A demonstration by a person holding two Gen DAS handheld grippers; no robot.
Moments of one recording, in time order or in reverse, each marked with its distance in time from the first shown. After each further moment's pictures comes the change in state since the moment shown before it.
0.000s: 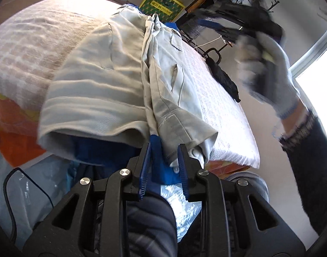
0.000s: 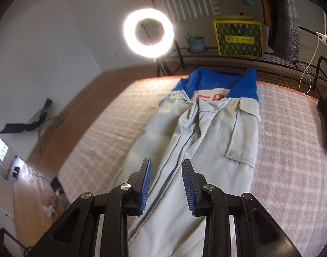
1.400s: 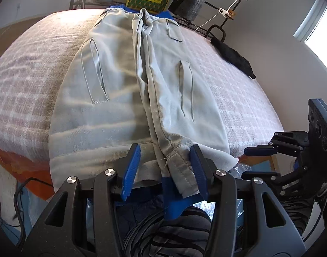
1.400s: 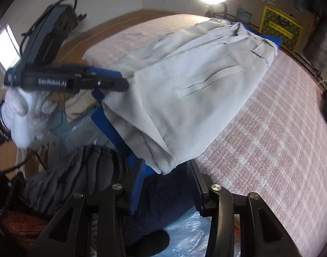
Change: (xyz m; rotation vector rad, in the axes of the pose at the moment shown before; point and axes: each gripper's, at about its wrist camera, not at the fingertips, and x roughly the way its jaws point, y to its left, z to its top) left arm 0.050 -0.016 0.053 0.224 0.106 0.156; right arm -0.047 0.021 -0.221 -0.469 0.350 -0.021
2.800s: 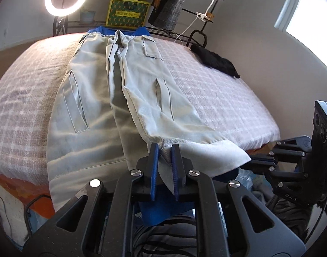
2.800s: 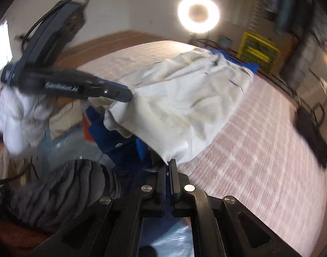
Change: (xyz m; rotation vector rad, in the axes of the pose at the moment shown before) left arm -0.020 -0.036 0.007 0.155 -0.075 -0.027; right arm -0.038 0.033 -0.017 0.136 -0.167 -0.174
